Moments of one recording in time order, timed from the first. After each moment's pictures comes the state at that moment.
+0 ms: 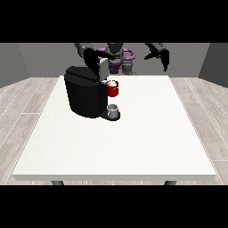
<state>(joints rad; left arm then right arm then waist) -0.26 0.09 0.15 -1.40 -0.12 -0.25 -0.09 -0.80 -0.19 -0.10 -0.99 0.04 0.01 0.11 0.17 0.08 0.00</state>
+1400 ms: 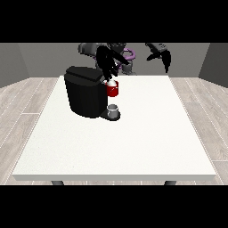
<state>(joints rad) -0.41 0.04 0.03 -1.42 -0.14 -0.28 -0.09 -0.93 -0.39 -0.13 -1.18 0.21 -0.06 0.57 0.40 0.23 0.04</state>
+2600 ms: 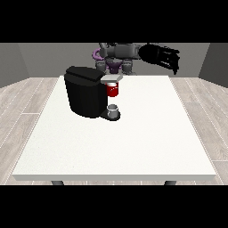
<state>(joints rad) -0.48 0.08 0.07 -1.45 -0.08 -0.34 -0.09 -1.16 -0.22 -0.08 -1.11 0.18 -0.06 0.20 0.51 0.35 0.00</state>
